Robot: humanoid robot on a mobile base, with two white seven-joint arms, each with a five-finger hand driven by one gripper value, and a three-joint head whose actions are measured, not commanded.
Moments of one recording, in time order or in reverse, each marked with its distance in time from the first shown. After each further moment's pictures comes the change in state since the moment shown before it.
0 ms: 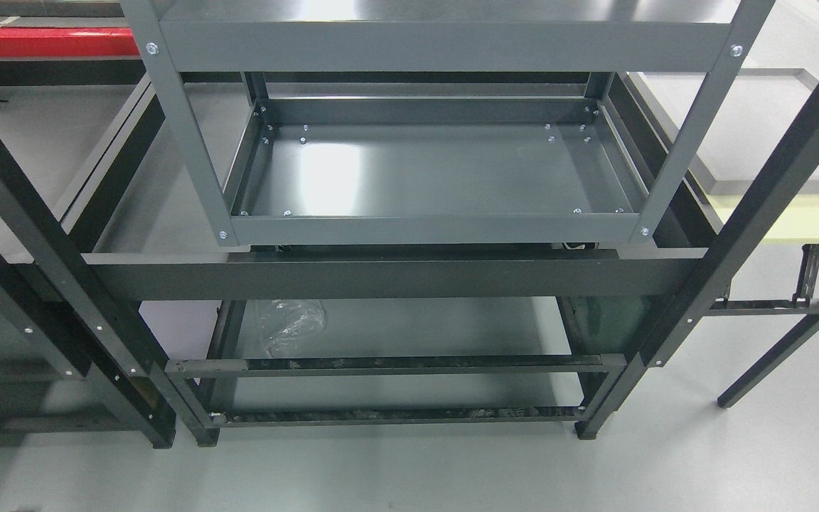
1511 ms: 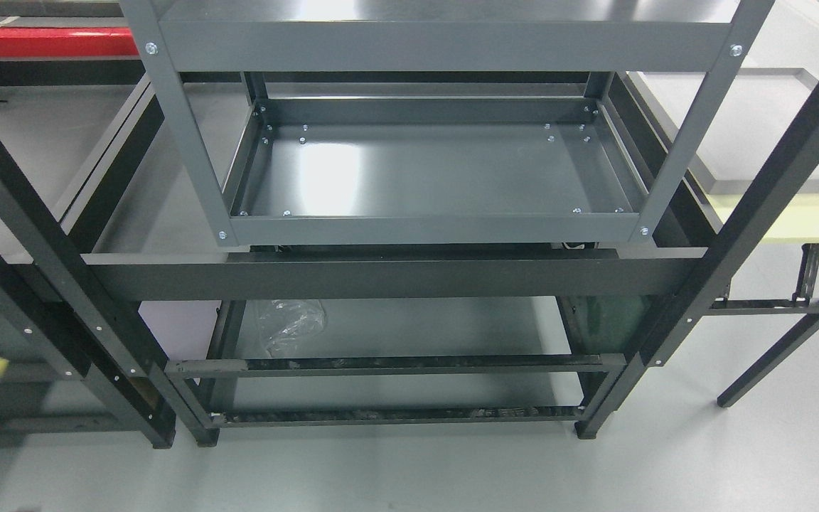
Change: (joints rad) left arm -0.154 -0.479 -0.299 -0.314 -0.030 0.317 0.028; right arm 0.000 0.000 0.000 0.000 0.000 0.000 0.001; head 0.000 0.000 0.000
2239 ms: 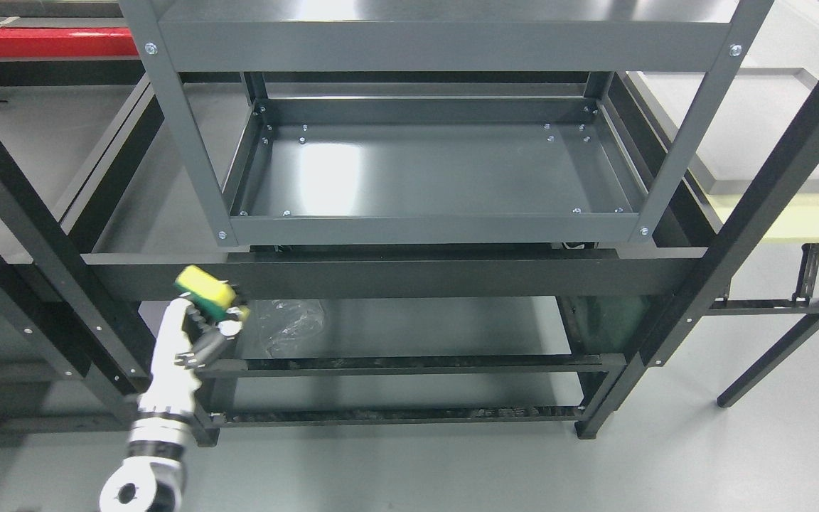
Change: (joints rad) left arm 0.072 -0.231 -0.504 -0.579 -0.113 0.289 0.343; right arm 0.000 0.000 0.000 0.000 0.000 0.000 0.000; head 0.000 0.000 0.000
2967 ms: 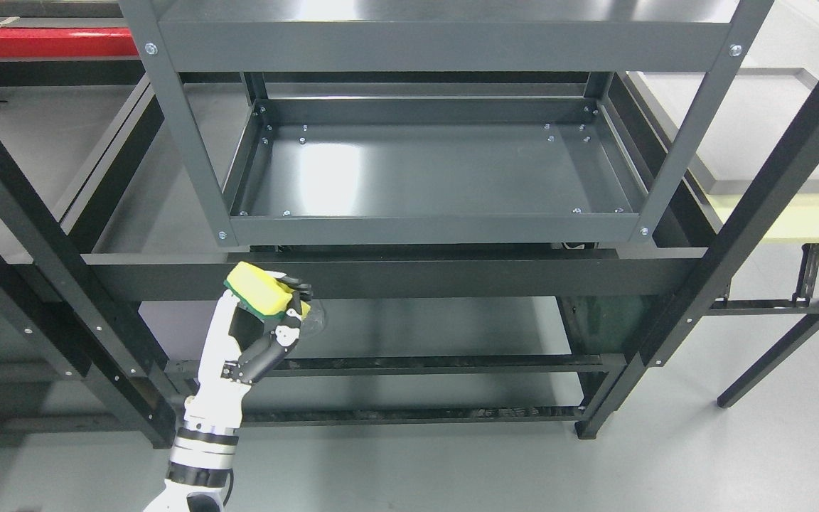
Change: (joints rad) left arm 0.095 -0.062 -0.057 -0.212 -0.008 -0.125 -0.070; right arm 0.001 0.000 0.000 0.000 0.000 0.000 0.000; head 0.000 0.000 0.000
